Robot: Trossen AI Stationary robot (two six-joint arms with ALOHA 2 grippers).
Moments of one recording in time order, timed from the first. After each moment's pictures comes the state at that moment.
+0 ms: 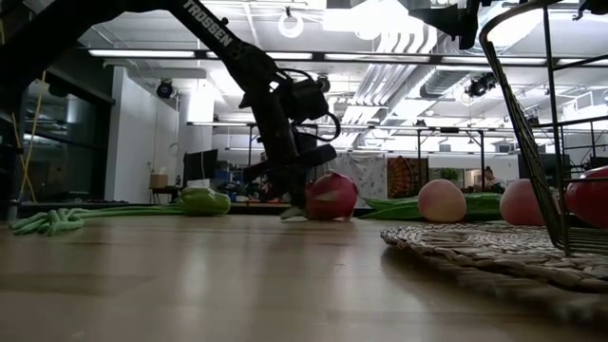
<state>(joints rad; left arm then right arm) 0.55 2.11 1.50 -0.55 -0.07 -0.42 0.08 0.77 0.54 0.39 0.38 0.47</state>
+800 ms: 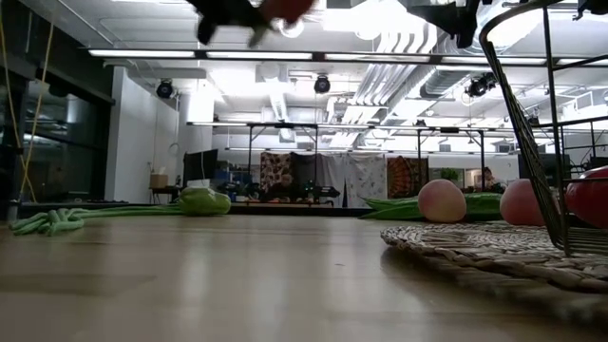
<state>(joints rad) 0.34 1.11 1.04 -0.27 -0.12 -0.17 0.08 0.77 0.54 0.38 0.31 0.47</state>
